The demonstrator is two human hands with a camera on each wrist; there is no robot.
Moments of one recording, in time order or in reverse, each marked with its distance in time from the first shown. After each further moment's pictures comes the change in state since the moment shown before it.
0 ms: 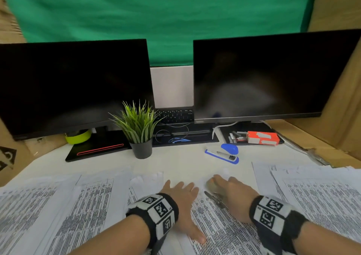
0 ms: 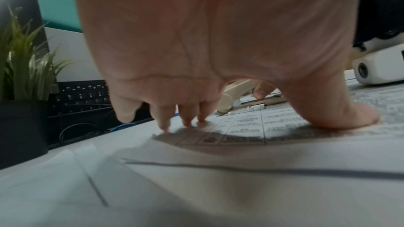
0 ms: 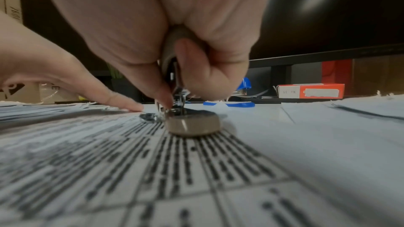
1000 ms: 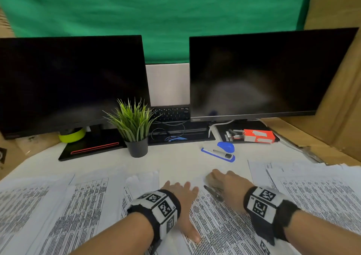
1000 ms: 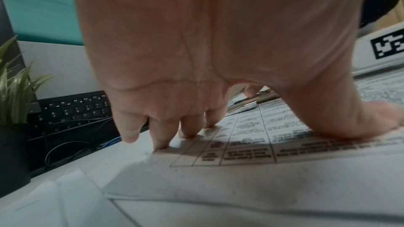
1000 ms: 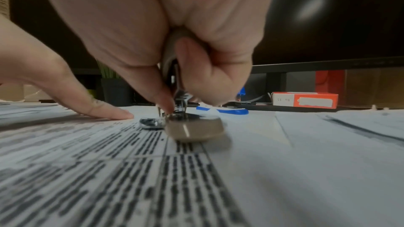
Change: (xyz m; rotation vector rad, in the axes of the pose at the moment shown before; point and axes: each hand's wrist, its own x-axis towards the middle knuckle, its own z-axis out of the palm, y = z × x) left_hand 0.004 0.008 -0.012 0.066 -0.054 0.043; right_hand 0.023 0.012 0.000 -0.054 -0.019 0.066
